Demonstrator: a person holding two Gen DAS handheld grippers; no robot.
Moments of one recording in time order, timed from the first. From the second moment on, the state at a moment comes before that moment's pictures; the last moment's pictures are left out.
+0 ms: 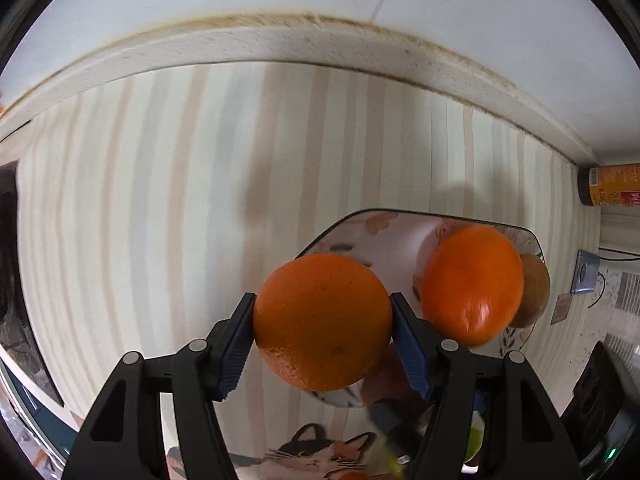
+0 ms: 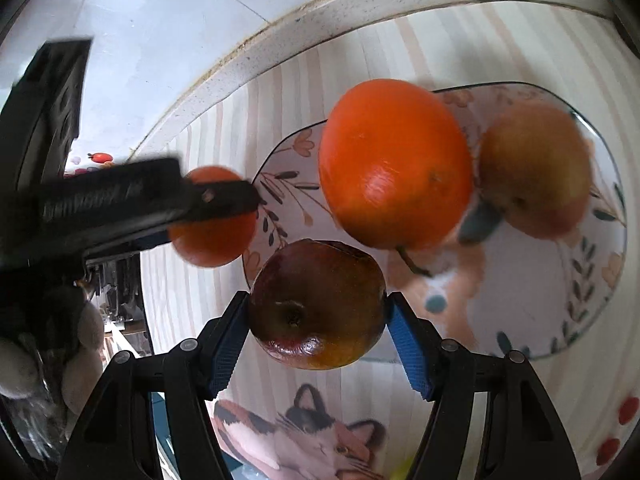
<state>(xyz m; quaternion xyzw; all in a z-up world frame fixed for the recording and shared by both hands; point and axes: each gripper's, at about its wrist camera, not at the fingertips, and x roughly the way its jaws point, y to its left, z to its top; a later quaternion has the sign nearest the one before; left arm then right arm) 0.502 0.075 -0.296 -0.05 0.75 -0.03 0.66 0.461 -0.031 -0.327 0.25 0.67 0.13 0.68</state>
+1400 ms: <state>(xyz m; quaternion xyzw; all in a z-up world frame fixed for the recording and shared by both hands) 0.362 0.074 -0.175 0.00 0.61 -0.03 0.79 0.359 -0.118 -0.200 0.07 0.61 -0.01 0.79</state>
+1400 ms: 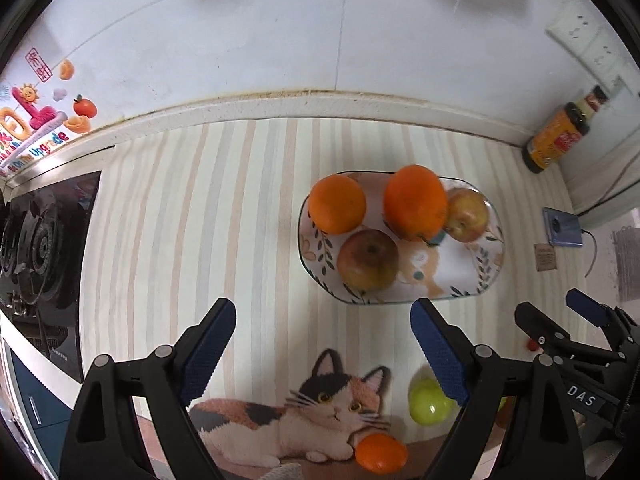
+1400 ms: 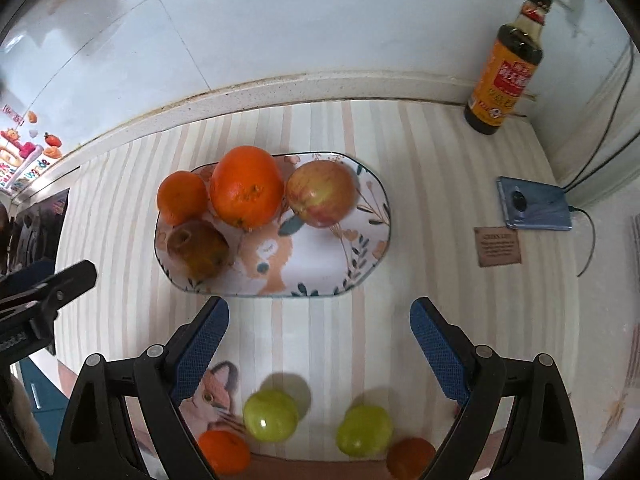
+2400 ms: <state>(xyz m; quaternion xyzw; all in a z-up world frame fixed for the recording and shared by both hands) 0.244 0.053 -0.104 0.00 0.55 -0.07 0.83 0.235 -0.134 -0.090 0.11 0.54 0.01 0.84</state>
